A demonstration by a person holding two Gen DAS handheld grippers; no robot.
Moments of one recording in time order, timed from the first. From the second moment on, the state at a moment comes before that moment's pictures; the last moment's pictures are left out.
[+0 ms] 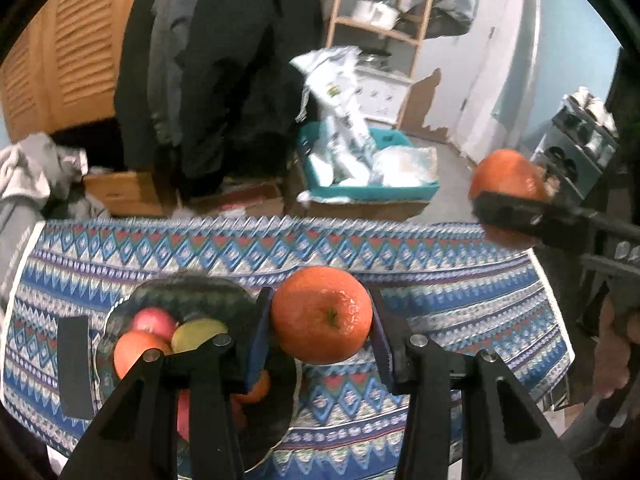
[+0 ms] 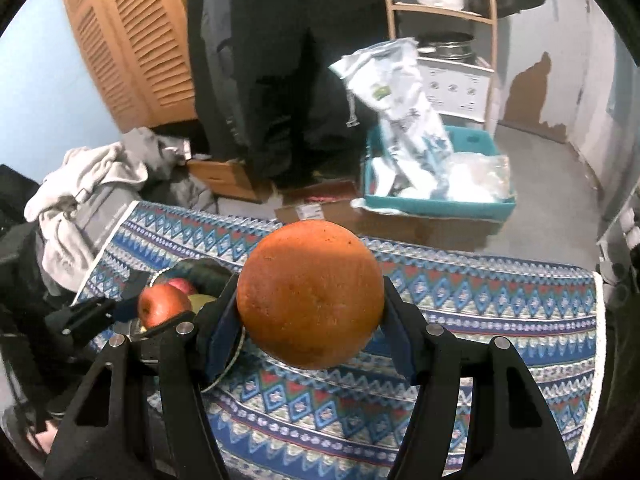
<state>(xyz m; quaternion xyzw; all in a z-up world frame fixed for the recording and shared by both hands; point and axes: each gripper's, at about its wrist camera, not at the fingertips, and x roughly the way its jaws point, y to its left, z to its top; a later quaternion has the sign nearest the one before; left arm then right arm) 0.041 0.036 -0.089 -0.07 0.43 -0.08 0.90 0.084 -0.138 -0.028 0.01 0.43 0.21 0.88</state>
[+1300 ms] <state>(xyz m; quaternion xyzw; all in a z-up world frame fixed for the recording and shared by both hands) 0.047 0.125 -0.165 -0.18 0.51 -0.02 0.84 0.105 -0.045 -0.108 -0.02 0.52 0.27 0.81</state>
